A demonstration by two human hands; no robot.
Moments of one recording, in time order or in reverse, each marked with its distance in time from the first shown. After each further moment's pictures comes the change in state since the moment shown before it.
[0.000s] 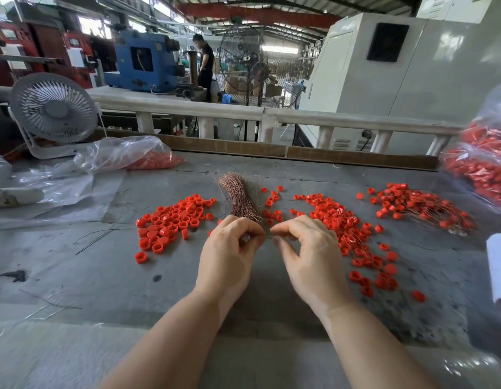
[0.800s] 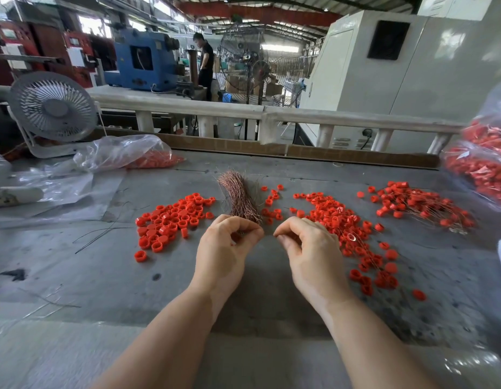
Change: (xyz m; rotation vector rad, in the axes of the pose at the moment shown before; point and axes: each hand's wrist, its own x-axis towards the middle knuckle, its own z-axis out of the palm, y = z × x) left_hand 0.005 0.002 -0.002 -0.198 -0.026 -0.175; right_hand 0.002 0.001 0.000 -0.007 -0.066 0.127
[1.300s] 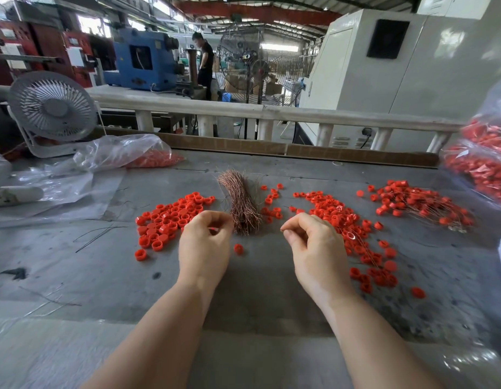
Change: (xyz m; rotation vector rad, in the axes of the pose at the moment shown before) left_hand 0.008 -0.011 -0.010 -0.018 0.201 -0.198; right_hand 0.000 0.002 -0.001 0.069 0.087 0.064
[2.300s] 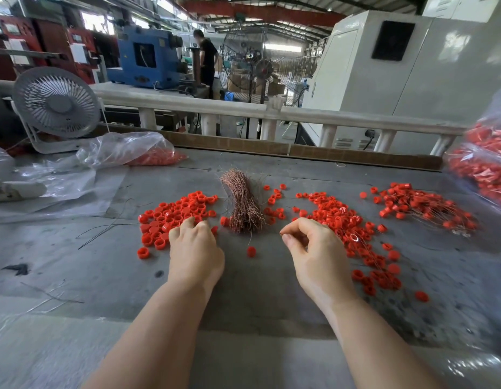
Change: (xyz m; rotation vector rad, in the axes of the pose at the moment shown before) left_hand 0.005 -0.012 -0.013 0.760 -0.128 0.010; right_hand -0.001 0.004 0.005 0.025 -0.049 -0.027
